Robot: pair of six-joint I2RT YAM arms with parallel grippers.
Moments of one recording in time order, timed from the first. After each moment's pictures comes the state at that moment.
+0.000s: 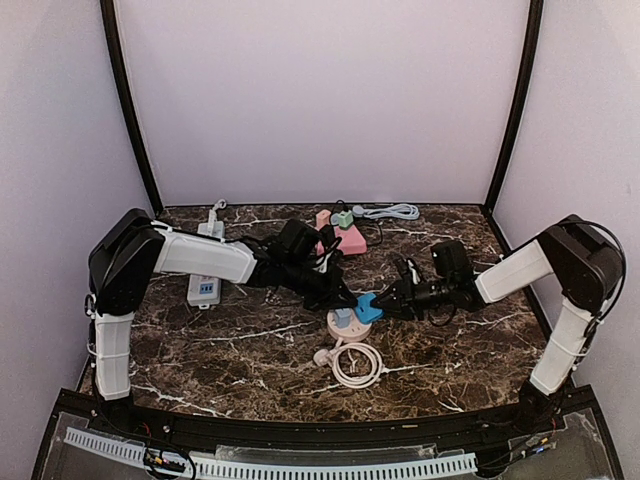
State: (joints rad) left arm -0.83 2.07 1.38 -0.06 0.56 -0.90; right arm 0.49 1.75 0.68 0.39 -0.82 0.82
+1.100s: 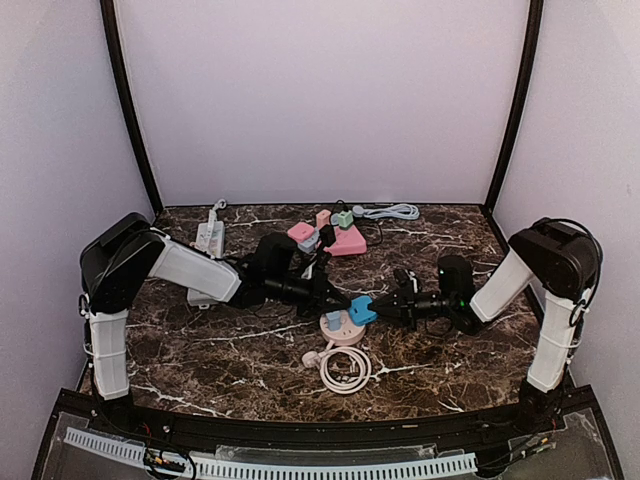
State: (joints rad) left arm -0.79 2.03 1.11 0.37 0.66 -0.97; right arm 0.50 1.90 0.55 0.95 -0.92 1.24
